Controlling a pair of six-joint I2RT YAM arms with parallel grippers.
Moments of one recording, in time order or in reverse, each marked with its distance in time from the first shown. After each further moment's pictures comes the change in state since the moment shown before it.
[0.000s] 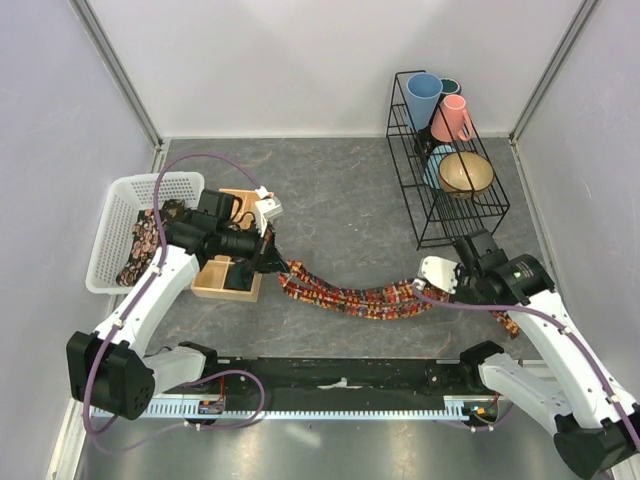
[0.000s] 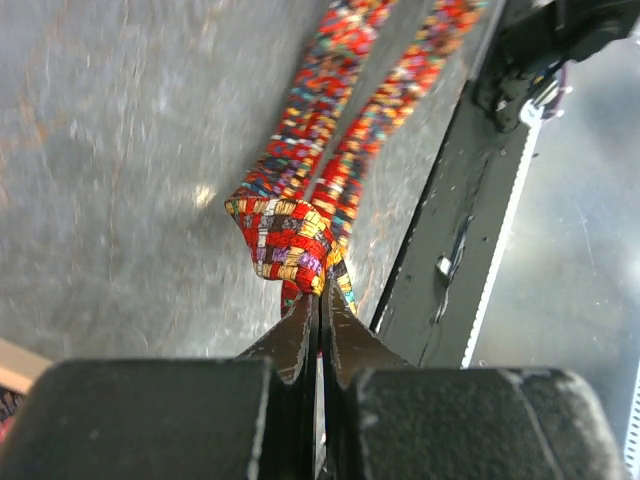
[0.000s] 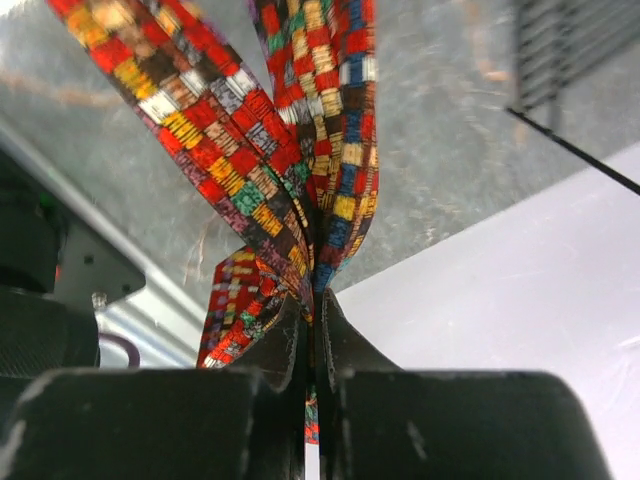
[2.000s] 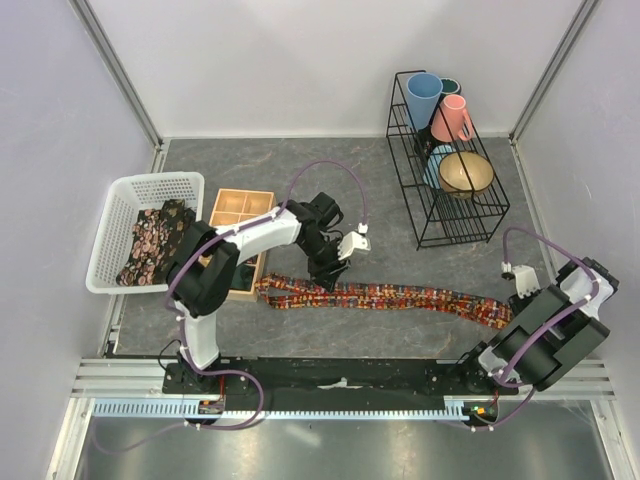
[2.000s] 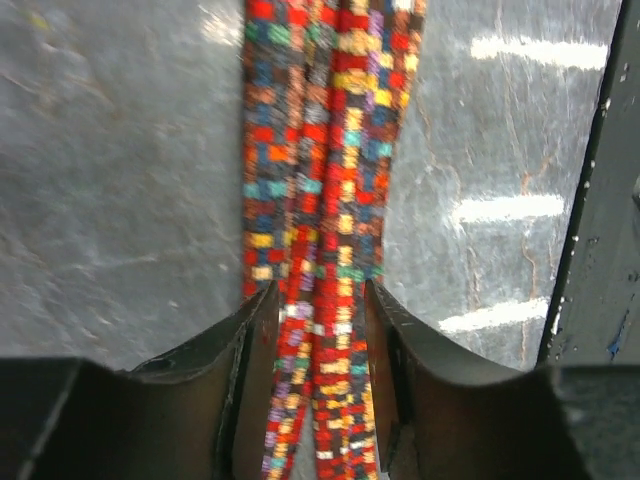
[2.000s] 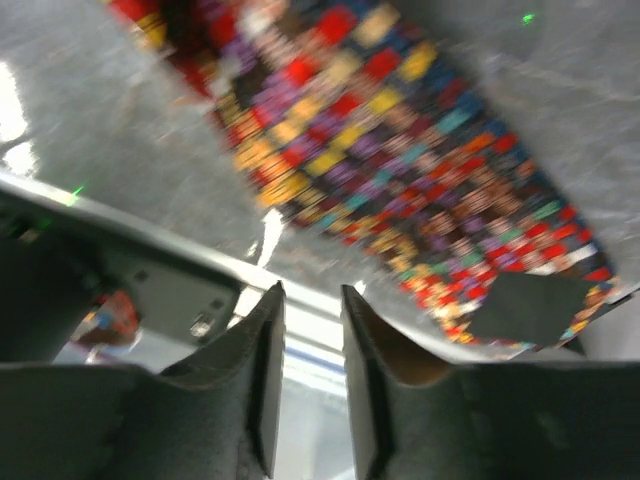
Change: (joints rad) left arm -0.418 0.718 0.336 -0.042 -0.292 0.412; right arm -1.303 0.440 -0.176 0.169 -0.337 -0.377
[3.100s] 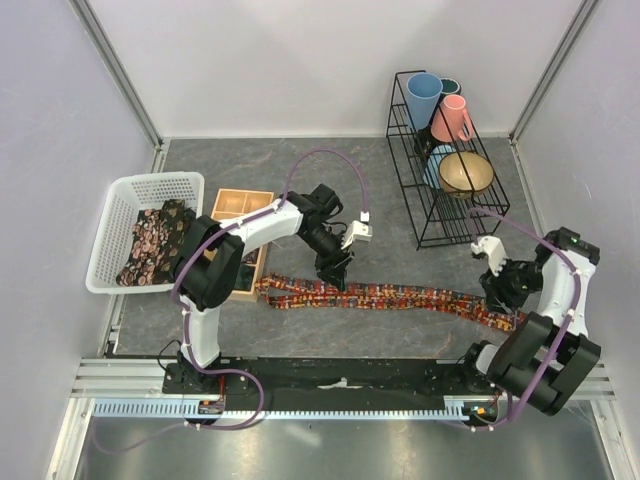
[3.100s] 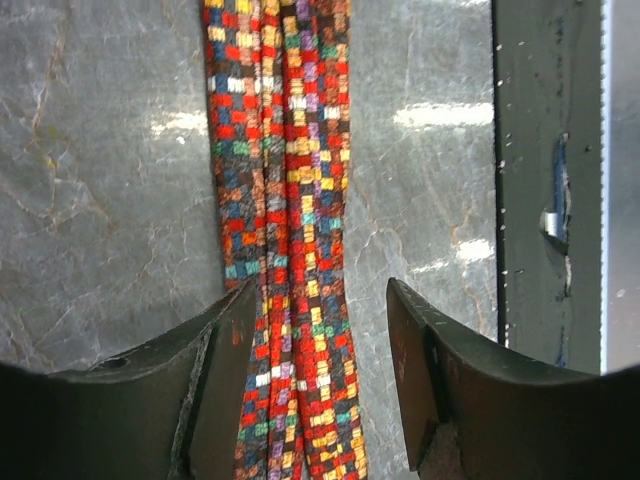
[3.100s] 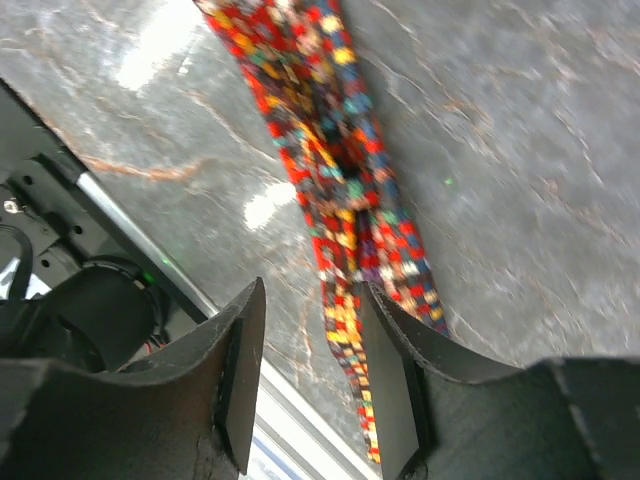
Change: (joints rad) left arm 0.039 0.084 0.121 -0.048 0.261 0.050; right arm 0.286 -0.097 0.133 -0.182 -0.346 -0.184
